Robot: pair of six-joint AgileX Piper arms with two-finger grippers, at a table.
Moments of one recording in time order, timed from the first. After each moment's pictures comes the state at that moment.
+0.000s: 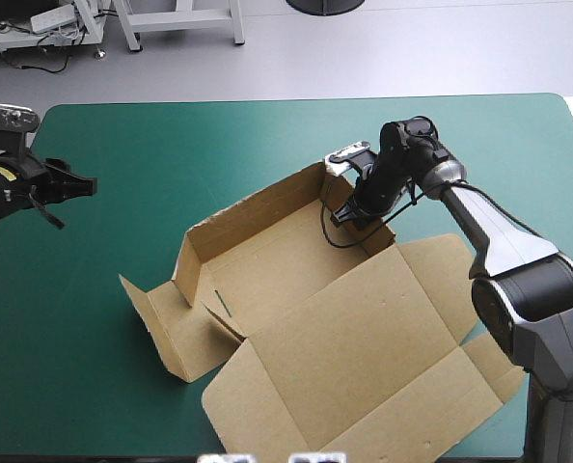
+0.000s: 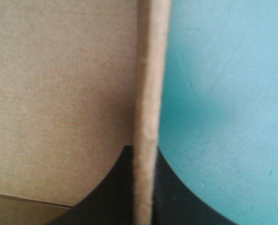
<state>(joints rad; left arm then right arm) 0.10 1.22 -1.37 -0.01 0.86 0.16 0.37 2.03 -1.84 0.20 1.23 -0.31</state>
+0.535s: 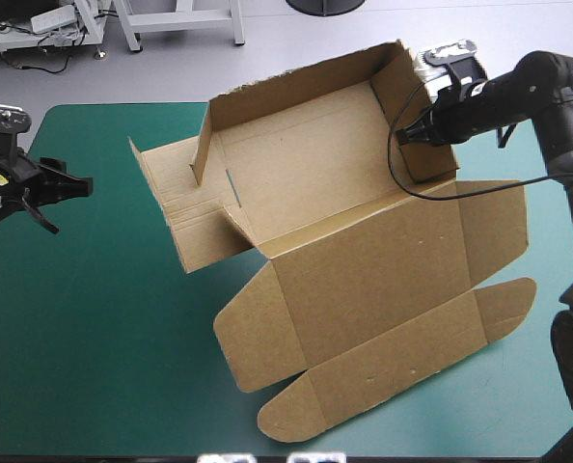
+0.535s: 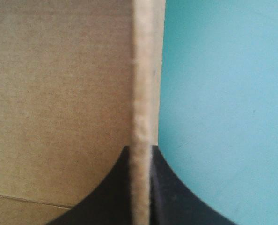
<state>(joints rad) 0.10 1.17 -1.37 -0.02 0.86 0.16 0.10 1.73 -1.99 0.42 1.24 -0.39</state>
